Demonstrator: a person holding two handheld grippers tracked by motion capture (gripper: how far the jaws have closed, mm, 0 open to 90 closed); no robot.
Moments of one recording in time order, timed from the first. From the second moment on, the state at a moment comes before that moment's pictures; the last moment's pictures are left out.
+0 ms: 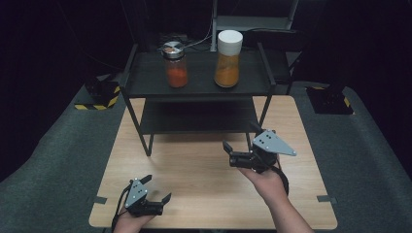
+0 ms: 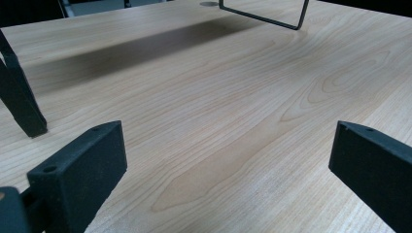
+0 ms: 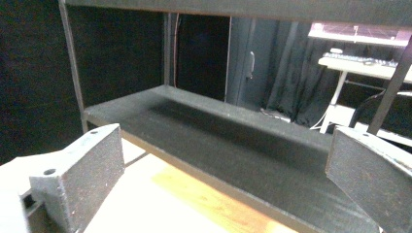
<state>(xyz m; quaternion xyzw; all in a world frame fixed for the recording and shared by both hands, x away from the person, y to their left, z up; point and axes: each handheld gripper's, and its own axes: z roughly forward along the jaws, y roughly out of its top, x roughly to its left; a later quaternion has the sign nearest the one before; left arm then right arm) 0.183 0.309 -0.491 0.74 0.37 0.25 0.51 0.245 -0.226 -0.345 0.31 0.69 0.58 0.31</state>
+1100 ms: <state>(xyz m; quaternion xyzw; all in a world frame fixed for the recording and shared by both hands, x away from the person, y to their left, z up) 0.183 0.310 -0.491 0.74 0.37 0.25 0.51 0.234 -0.246 -0.420 0.35 0.73 0.52 0.28</state>
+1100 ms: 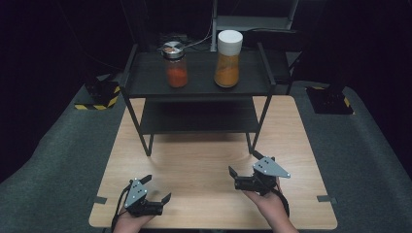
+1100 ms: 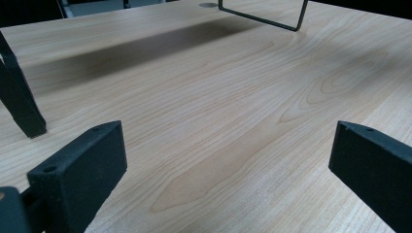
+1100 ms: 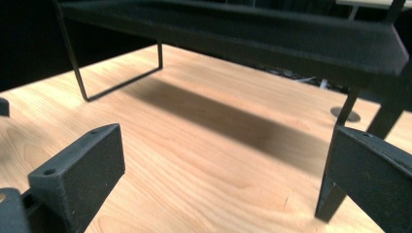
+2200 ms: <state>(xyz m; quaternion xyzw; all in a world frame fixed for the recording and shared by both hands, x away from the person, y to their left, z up) 0.181 0.309 -0.492 0.74 0.36 0.25 0.51 0.222 -0.268 -0.481 0.37 0.75 0.47 0.29</state>
